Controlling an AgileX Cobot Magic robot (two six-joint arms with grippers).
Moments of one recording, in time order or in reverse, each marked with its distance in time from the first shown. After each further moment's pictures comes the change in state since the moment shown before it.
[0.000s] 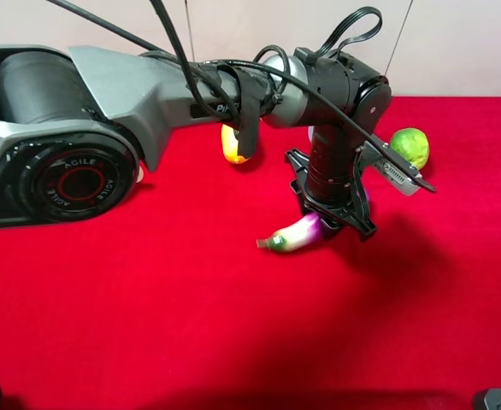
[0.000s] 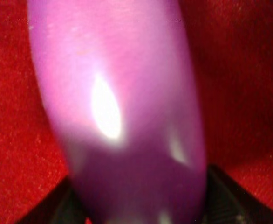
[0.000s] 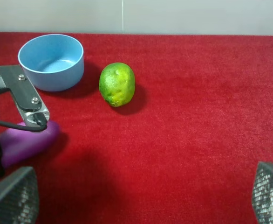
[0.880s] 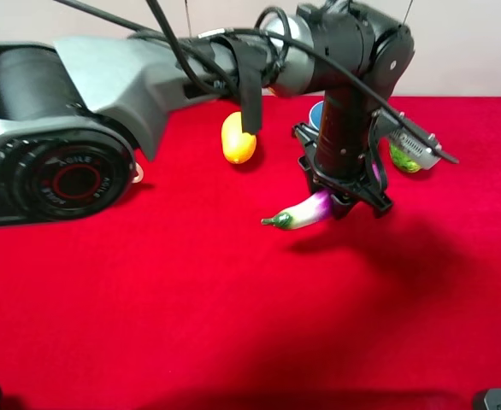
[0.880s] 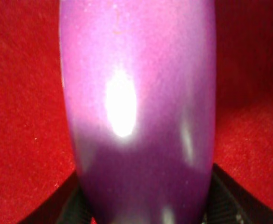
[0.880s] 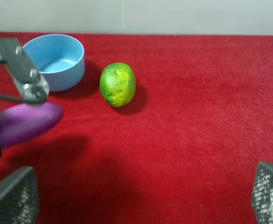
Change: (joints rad) left arm 0.000 -0.017 -0.153 0.008 0.148 -0.005; right arm 0.000 0.000 0.000 0.001 0.000 0.000
